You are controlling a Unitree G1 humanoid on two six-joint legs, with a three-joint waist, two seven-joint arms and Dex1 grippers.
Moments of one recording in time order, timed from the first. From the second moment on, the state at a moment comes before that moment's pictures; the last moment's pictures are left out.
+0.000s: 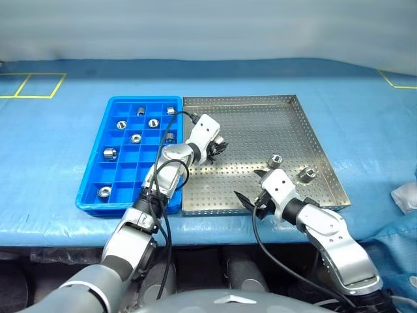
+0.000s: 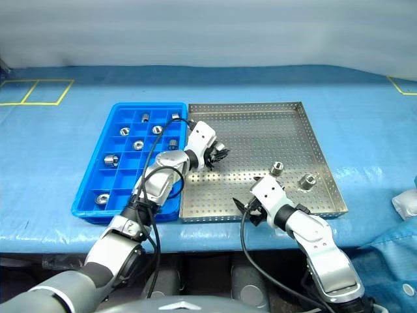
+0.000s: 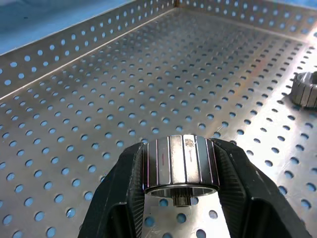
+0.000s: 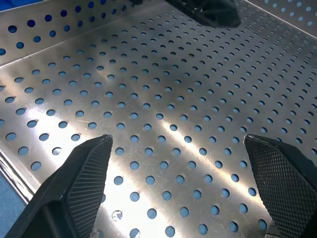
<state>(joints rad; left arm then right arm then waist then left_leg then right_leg) -0.65 0.03 -0.18 0.27 -0.06 0.53 -0.54 0.12 -0.50 0.13 -0.52 0.09 0.49 0.51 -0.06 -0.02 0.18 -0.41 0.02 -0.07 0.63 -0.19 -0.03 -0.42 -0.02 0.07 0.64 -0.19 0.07</state>
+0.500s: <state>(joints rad) -0.27 0.37 -0.19 -0.45 0.04 0.86 -0.42 -0.04 -0.47 0.16 -0.44 0.22 0.42 0.68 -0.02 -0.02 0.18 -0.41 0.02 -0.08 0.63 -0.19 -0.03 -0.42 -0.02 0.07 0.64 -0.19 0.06</state>
